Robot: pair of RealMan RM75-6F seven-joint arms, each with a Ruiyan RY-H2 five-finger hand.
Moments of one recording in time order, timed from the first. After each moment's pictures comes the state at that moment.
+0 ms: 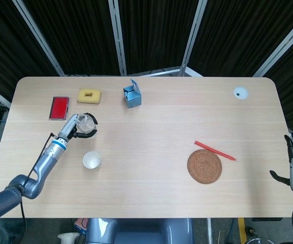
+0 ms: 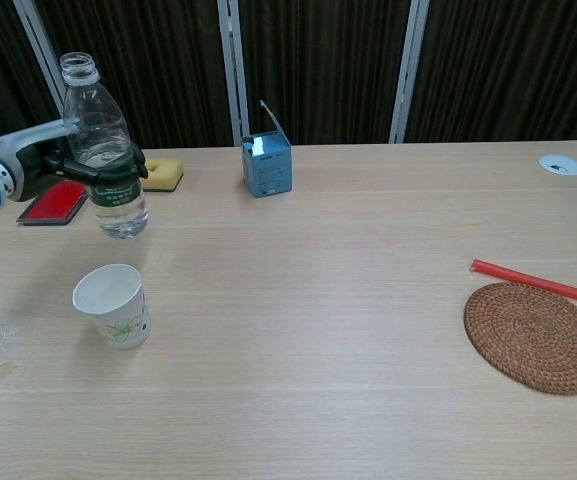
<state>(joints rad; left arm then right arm) -0.73 -1.62 -0.15 -0.90 1.47 0.86 -1.11 0.10 -1.17 0.16 -1.51 -1.33 1.46 -0.11</state>
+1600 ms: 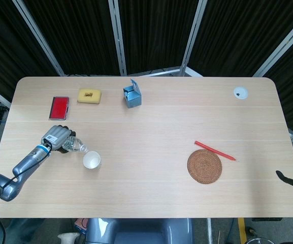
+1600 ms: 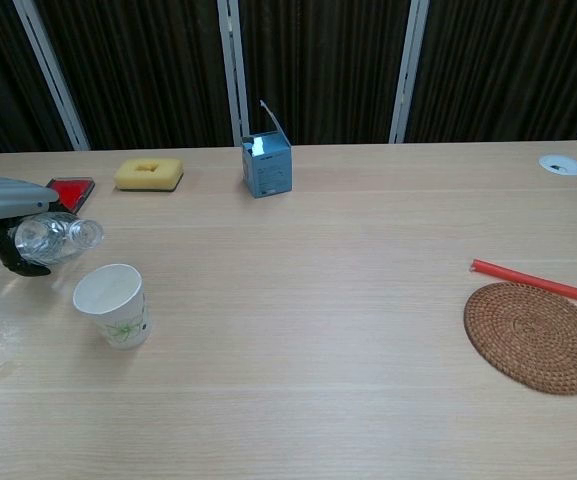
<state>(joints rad) -0.75 -1.47 0.01 -0.96 1.47 0.66 -0.19 0.07 -1.13 0.17 -1.56 -1.33 1.51 -0.09</state>
